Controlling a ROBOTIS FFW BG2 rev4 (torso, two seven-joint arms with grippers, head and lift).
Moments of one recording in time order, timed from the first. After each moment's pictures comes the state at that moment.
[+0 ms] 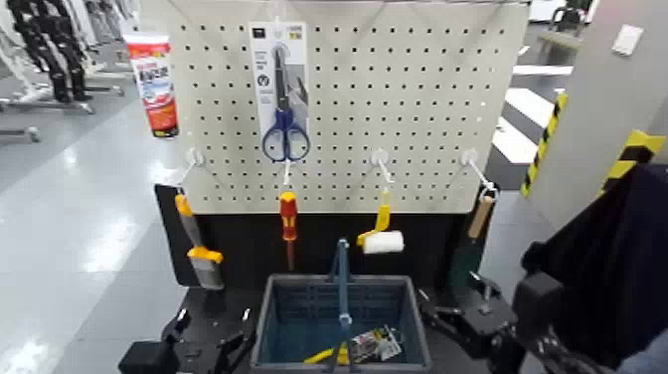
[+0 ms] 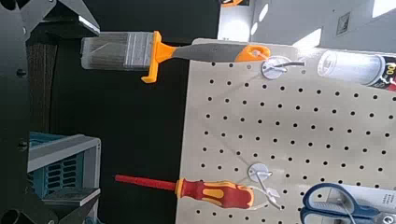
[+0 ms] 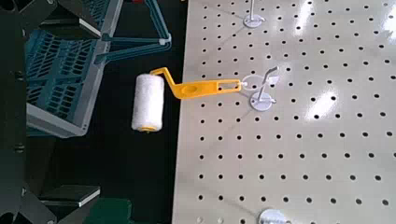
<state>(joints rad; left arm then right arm) 0.21 0.10 -0.11 -1.56 0.18 -0.28 0.00 0.15 -0.06 -0.04 -1.79 -0.05 0.16 0.44</state>
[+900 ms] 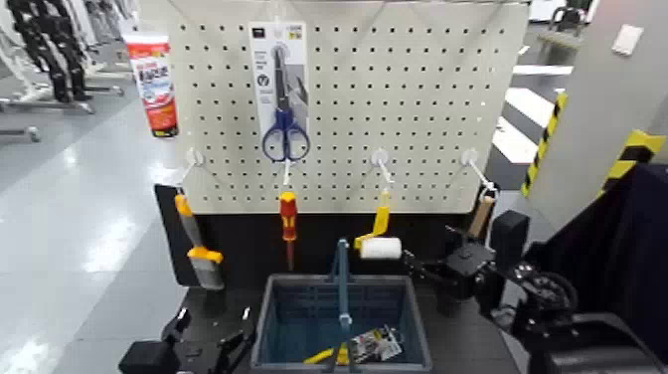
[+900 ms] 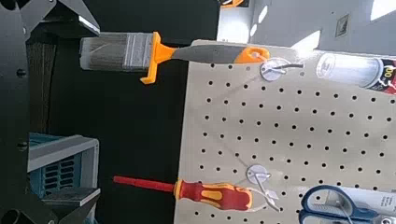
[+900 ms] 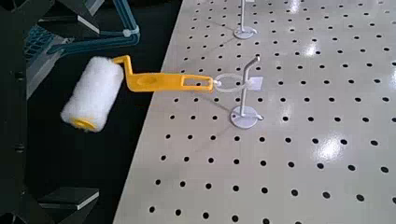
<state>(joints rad) 0.21 0.09 -0.11 -1.56 0.18 -0.29 0.00 -0.15 -0.16 0.04 -1.56 -0.09 0.20 0.58</state>
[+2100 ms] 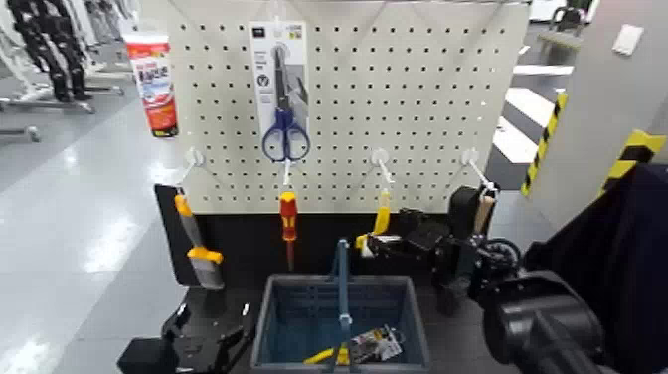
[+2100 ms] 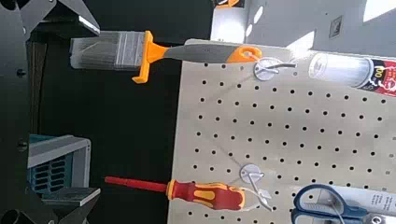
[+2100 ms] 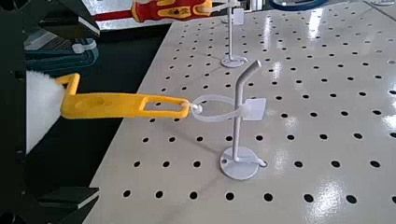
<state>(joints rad) 0.20 0.09 -0.11 -1.55 0.18 -0.31 0.00 -0.44 -0.15 0.21 -1.14 -0.21 0.03 0.70</state>
